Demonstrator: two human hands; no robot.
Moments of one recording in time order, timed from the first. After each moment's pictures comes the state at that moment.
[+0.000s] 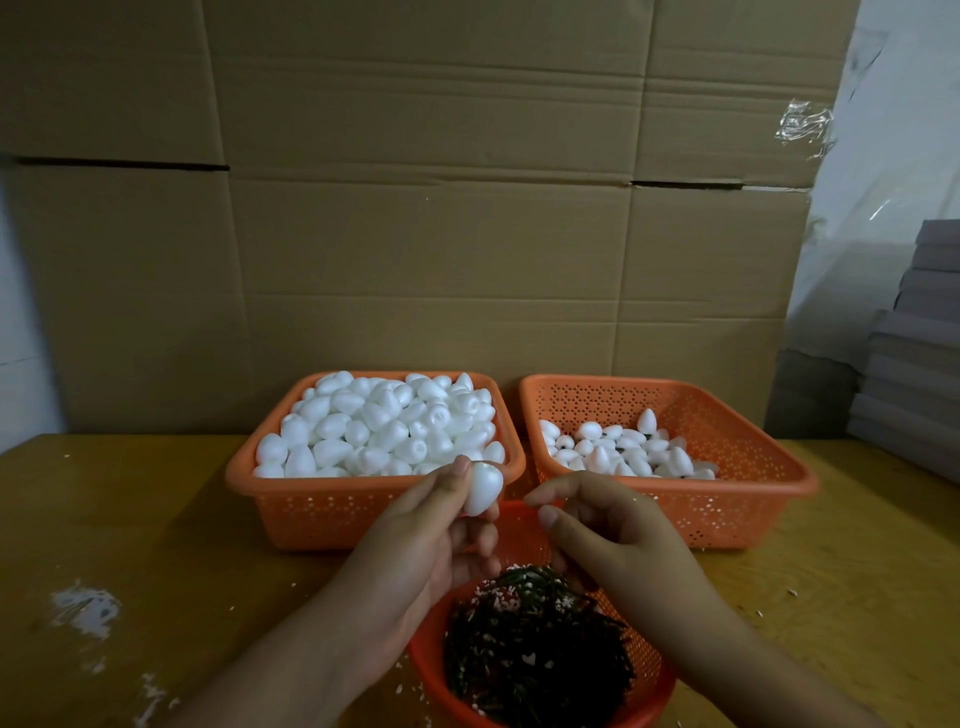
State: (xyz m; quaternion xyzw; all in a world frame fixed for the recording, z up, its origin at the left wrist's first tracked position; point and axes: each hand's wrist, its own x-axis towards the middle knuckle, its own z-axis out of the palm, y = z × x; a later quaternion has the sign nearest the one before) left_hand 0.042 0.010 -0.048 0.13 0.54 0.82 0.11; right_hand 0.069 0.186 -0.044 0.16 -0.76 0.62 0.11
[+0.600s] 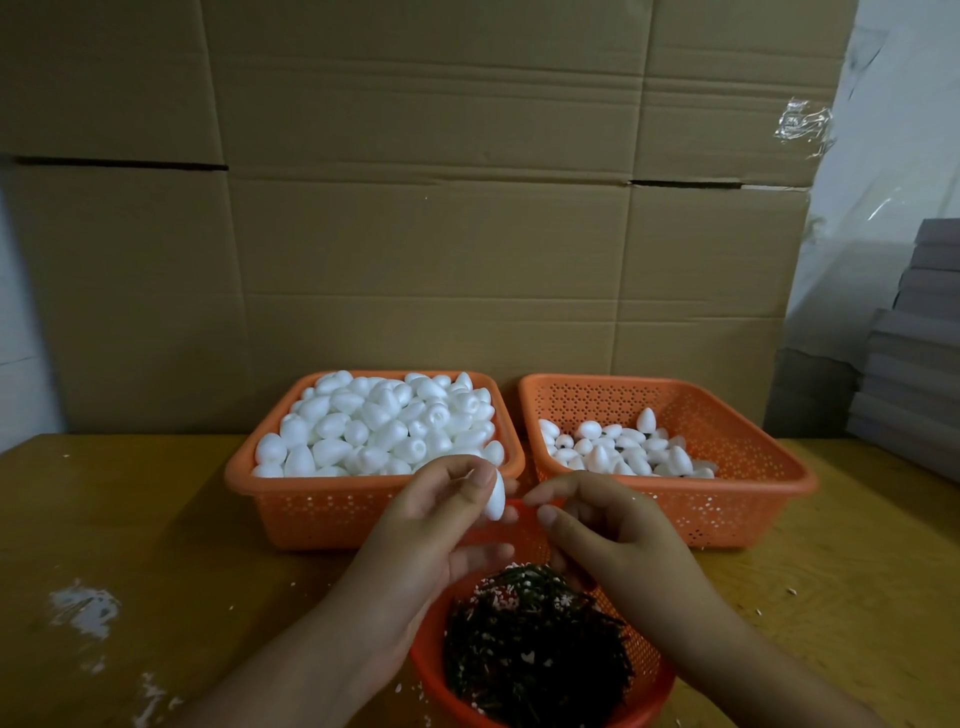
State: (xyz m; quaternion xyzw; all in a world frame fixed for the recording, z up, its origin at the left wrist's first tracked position) left_hand 0.049 0.013 -0.045 0.14 0.58 0.80 0.06; right_hand 0.065 0.187 -0.047 0.17 -0.77 0.61 0.11
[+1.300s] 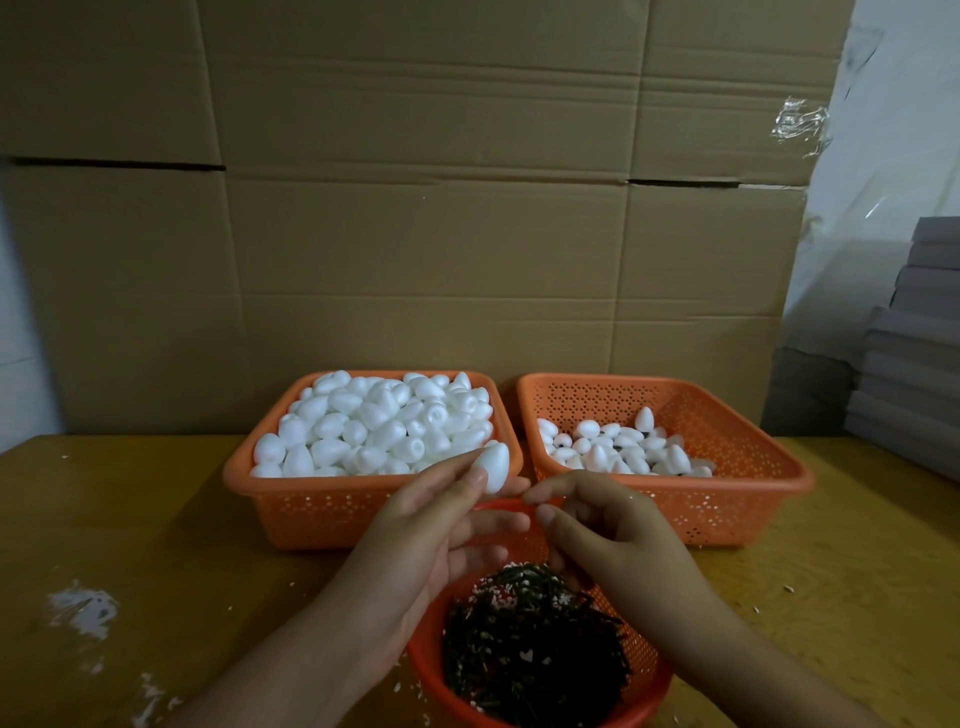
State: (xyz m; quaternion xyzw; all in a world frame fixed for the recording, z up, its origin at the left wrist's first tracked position) left_hand 0.052 0.011 -0.040 0.15 0.57 0.80 0.09; right_hand 0.066 0.187 -0.046 0.17 -0.77 0.61 0.11
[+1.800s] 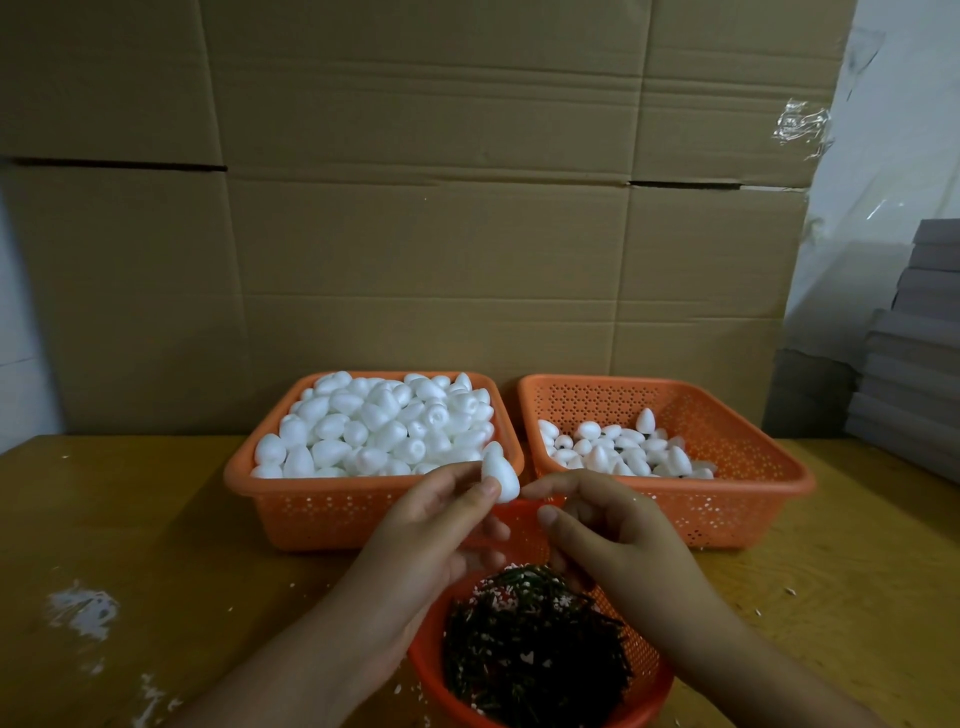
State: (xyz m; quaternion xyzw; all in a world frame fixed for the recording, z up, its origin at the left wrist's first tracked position) left_hand 0.045 0.013 -0.049 0.13 0.59 0.80 0.07; right_hand 0.068 0.188 -0.045 0.17 -0.77 0.60 0.12
